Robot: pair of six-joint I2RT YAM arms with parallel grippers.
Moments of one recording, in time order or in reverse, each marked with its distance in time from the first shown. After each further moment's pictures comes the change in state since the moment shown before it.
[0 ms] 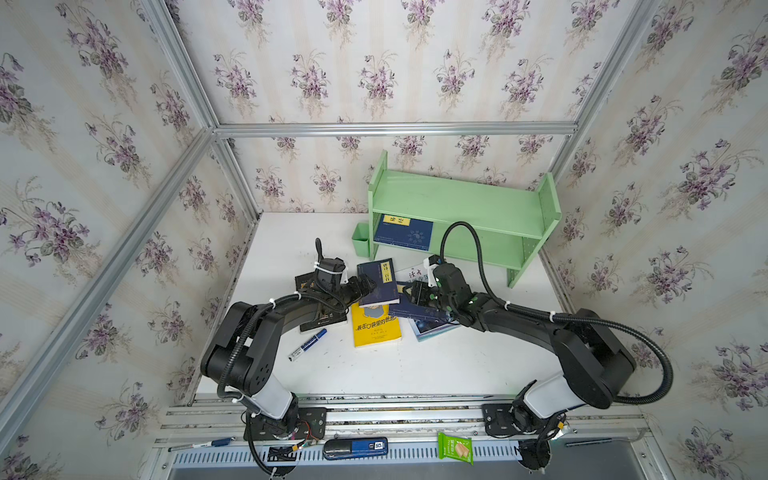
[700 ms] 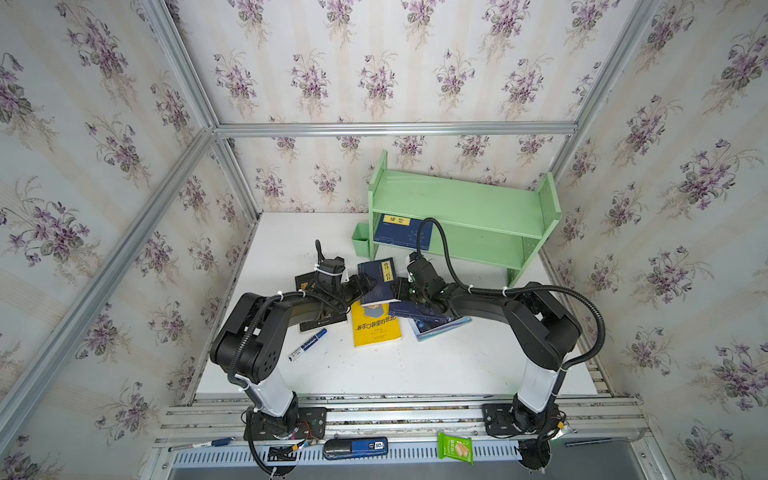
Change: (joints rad) left arm 0.009 0.078 -0.029 0.191 0.038 -0.058; right arm 0.043 0.281 0.187 -0.019 0.097 -0.009
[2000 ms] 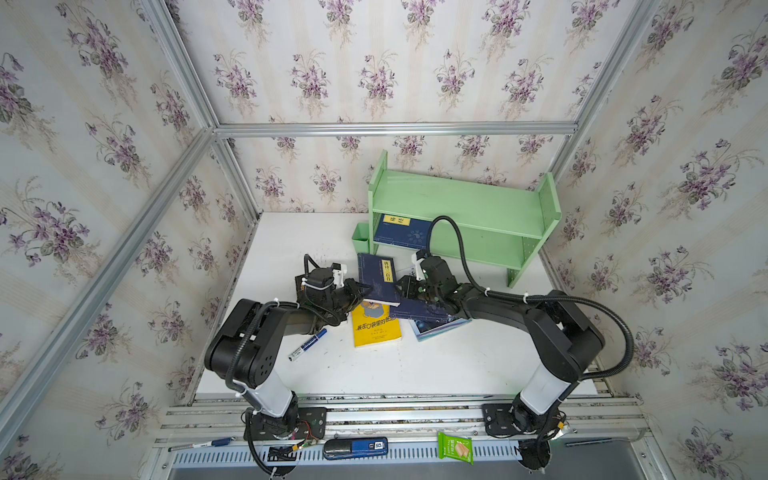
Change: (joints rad) left arm 0.039 -0.092 -0.173 0.334 0.231 -0.235; right arm -0.071 -0.199 -0.101 0.018 -0.168 0.000
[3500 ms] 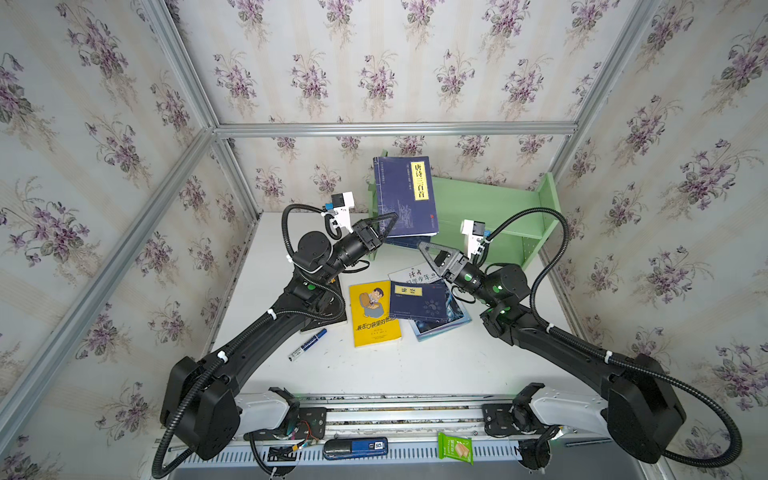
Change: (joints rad) left arm -0.238 -0.314 0.452 0.018 -0.250 -0.082; right arm -0.046 -0.412 -0.206 0.840 -0.225 0.402
